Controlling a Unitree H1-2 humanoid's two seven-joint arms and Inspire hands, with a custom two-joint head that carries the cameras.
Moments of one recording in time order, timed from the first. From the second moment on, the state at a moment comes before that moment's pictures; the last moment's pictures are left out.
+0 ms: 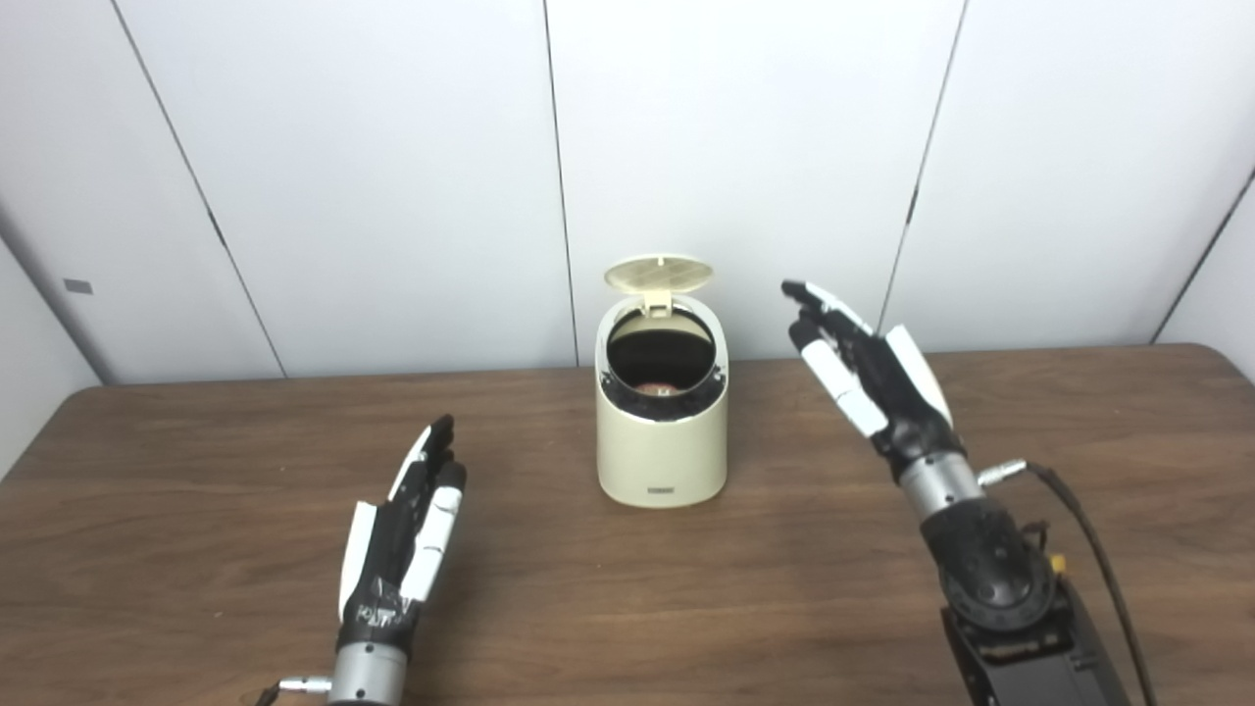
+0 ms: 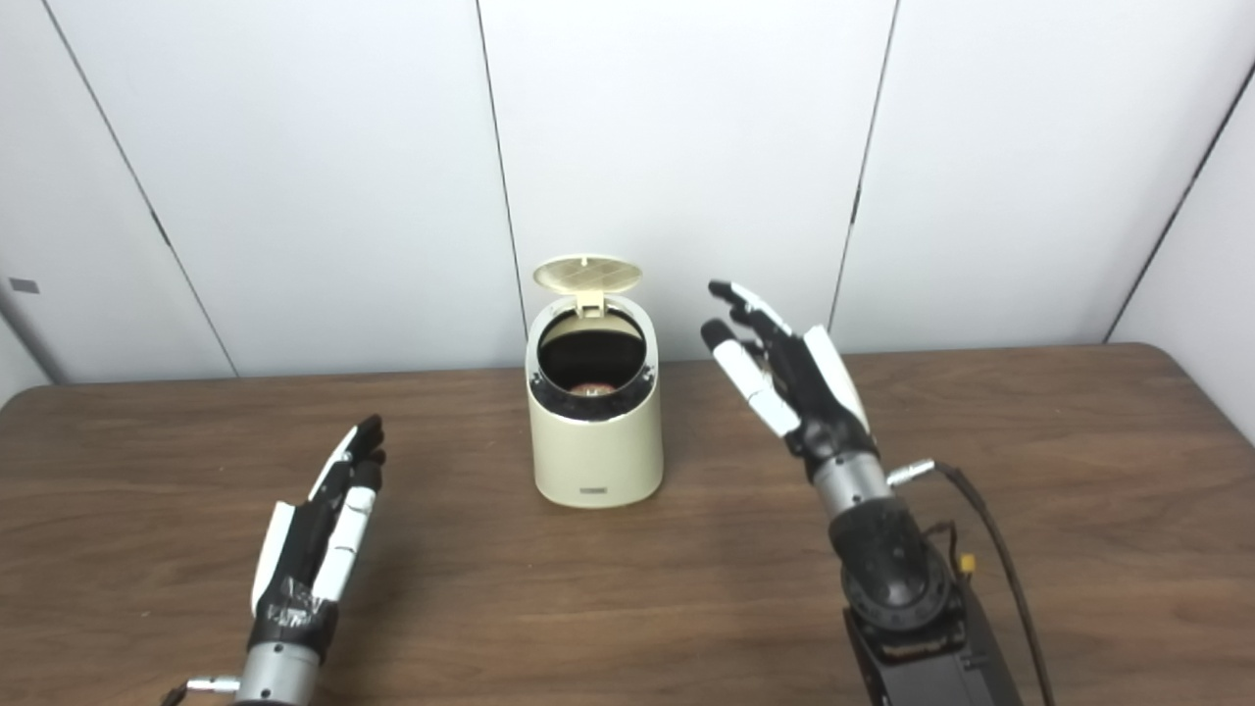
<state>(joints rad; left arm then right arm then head) -0.05 0.06 0.00 -0.11 0.14 0.03 0.06 -0.46 -0.19 0.08 -0.13 -0.29 0.23 0.02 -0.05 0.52</state>
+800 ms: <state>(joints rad) -0.03 0.04 0.01 -0.07 0.11 0.02 0.05 -0.63 -0.20 0.18 -0.05 -0.44 0.27 0.06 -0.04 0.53</state>
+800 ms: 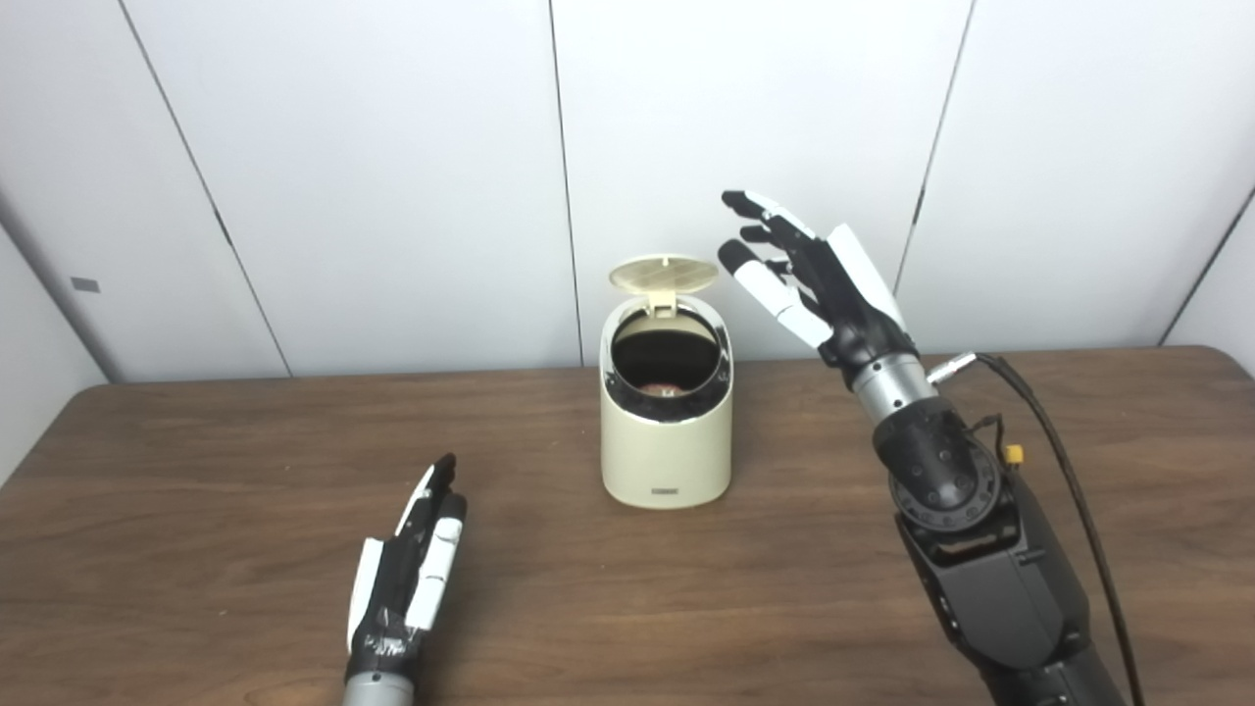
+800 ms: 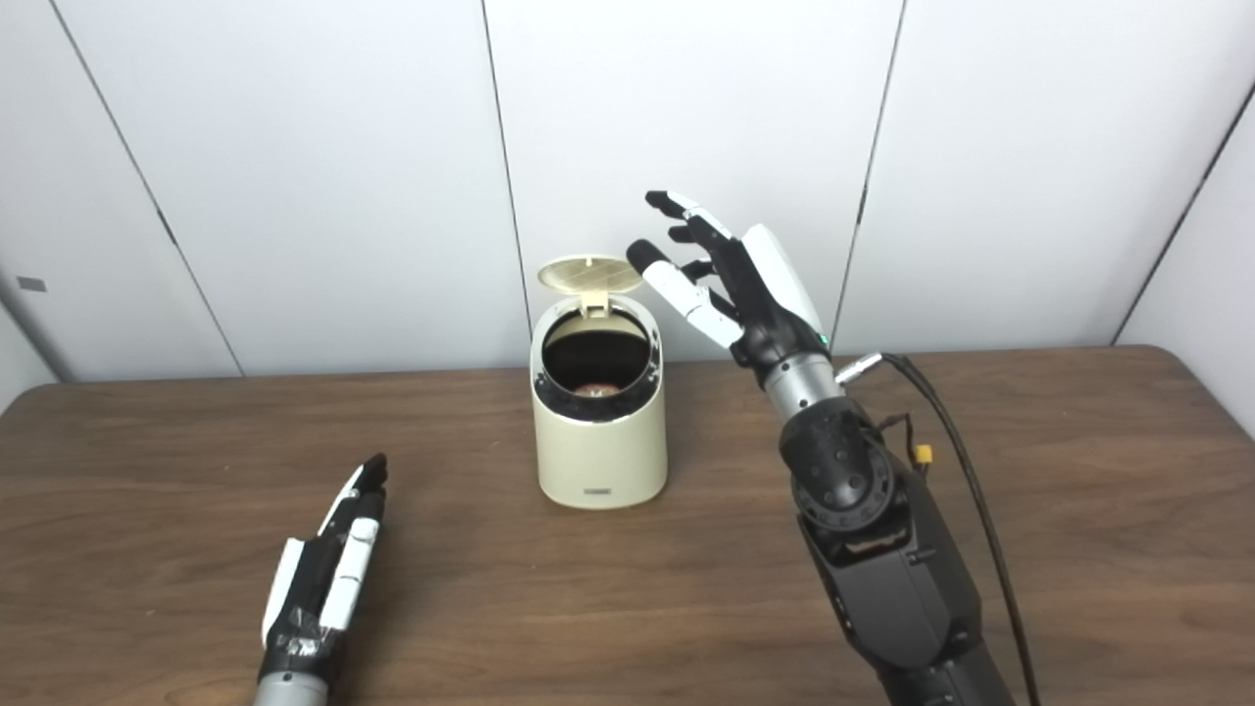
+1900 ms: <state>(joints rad) -0.04 0.03 0.00 -0.07 0.11 0.02 0.05 -0.67 -0.26 0.29 0.01 -0.62 0.18 0.15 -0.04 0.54</state>
